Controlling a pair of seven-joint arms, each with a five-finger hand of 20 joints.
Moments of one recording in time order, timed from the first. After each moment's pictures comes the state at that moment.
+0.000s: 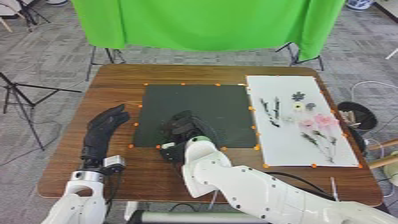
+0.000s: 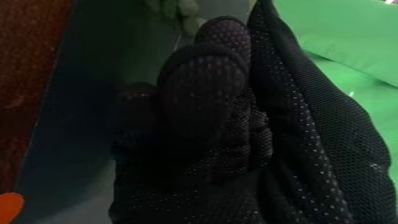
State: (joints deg) left arm 111.8 -63.7 -87.7 -100.7 58.2 5.1 24.3; right arm -57.5 -72.5 18.7 -92.1 -71.5 45.8 31.0
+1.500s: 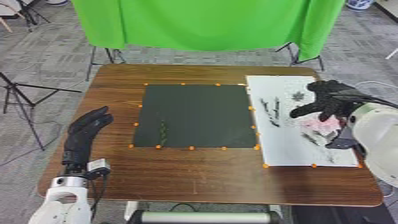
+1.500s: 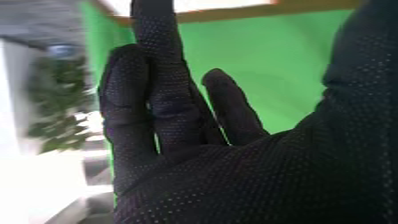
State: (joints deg) left arm 117.2 -62.3 -93.2 -104.3 59.2 7.7 24.0; right arm -100.3 -28.0 89.2 -126.4 -106.7 -19.8 38.6
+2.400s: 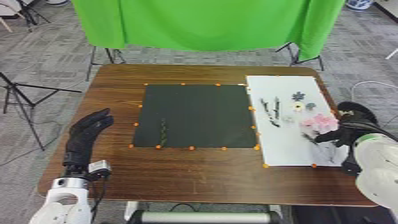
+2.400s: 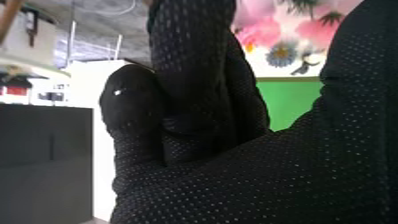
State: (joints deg) left arm 117.7 -62.4 -93.2 -104.6 59.4 7.9 23.1; right arm -108.8 -30.9 88.2 -118.6 -111.2 -14.0 50.4
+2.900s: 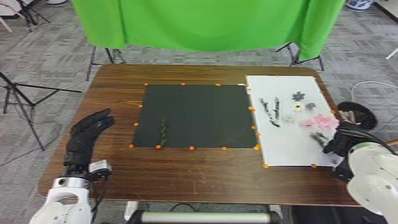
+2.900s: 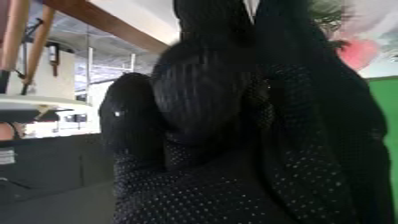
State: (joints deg) left arm 117.5 -62.3 -93.1 -104.5 59.4 7.8 22.3; right arm -109.7 -32.6 85.8 -116.4 -109.4 -5.1 51.7
